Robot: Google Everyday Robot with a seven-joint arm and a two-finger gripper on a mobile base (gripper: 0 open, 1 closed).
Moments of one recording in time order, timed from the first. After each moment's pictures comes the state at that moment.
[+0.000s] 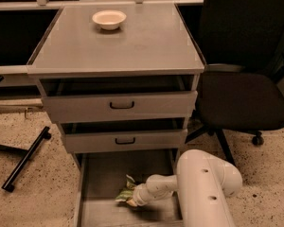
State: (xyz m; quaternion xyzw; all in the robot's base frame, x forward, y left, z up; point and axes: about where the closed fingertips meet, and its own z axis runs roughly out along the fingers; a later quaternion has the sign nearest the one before) arm 0.539 0.061 0.113 -0.54 0.78 0.23 0.21
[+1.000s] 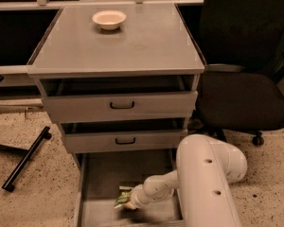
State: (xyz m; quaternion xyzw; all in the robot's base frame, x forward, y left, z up) arm 0.511 0.067 0.170 -0.55 0.78 0.21 0.22
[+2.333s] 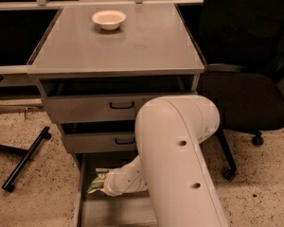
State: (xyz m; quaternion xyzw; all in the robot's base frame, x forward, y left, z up) arm 0.527 0.165 0.338 -0.60 0.73 0.12 0.30
